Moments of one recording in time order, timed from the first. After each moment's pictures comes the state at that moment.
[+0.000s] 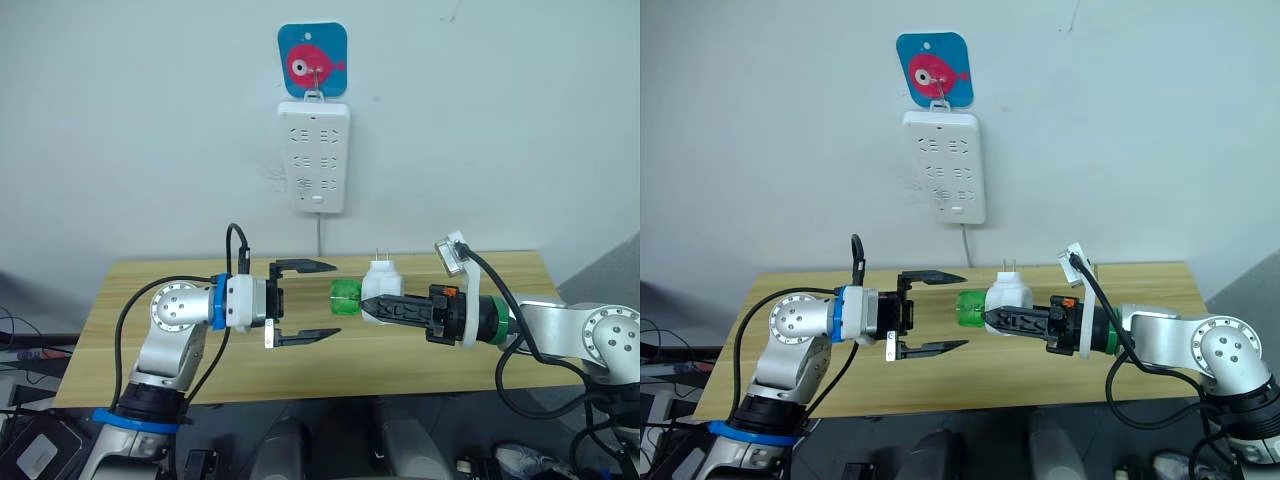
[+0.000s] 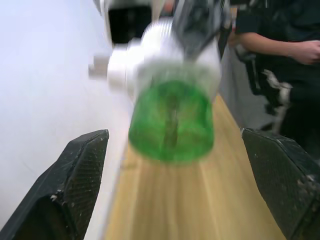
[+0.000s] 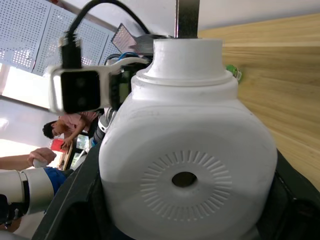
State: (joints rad) left arm -0.28 0.49 -0.08 -0.07 -0.39 -0.36 -1.30; right arm -0.34 -0.78 0.11 -0.39 1.94 1.01 -0.03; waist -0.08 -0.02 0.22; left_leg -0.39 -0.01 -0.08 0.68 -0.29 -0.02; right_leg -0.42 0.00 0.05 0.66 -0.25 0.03
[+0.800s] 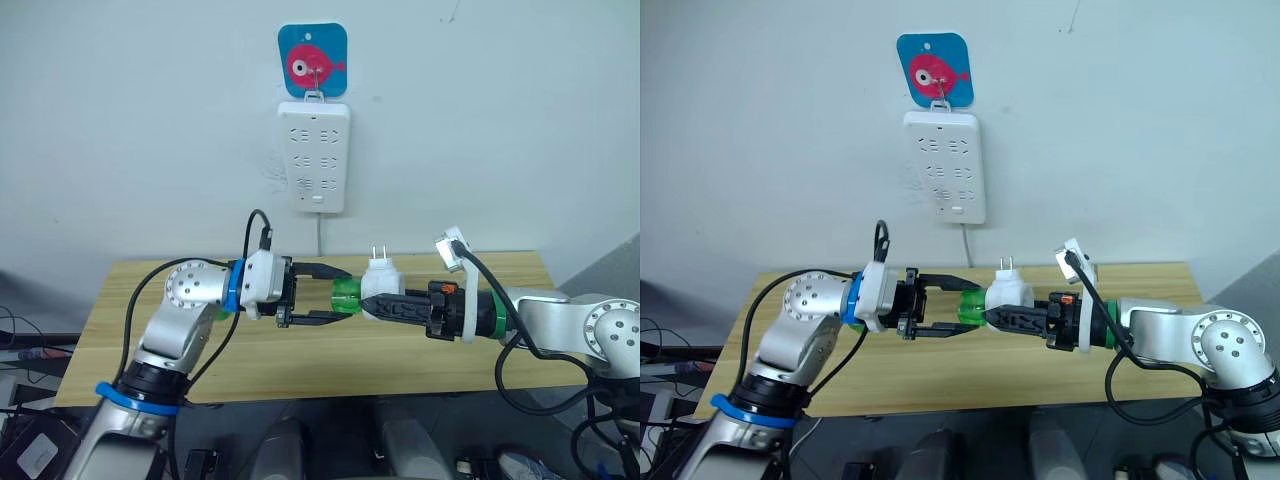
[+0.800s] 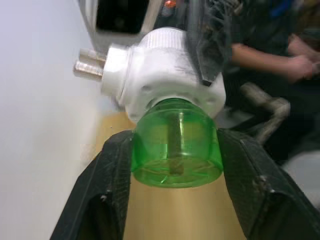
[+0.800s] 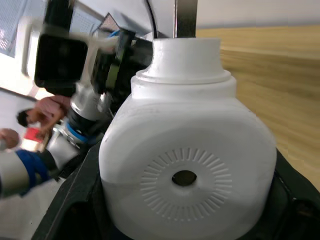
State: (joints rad) left arm -0.49 0.65 -0.19 -0.11 -0.61 0.34 -1.29; right arm -0.40 -0.81 0.11 -0.42 1.81 1.05 0.01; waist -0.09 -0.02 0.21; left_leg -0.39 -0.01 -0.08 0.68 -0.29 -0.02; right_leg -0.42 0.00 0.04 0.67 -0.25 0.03
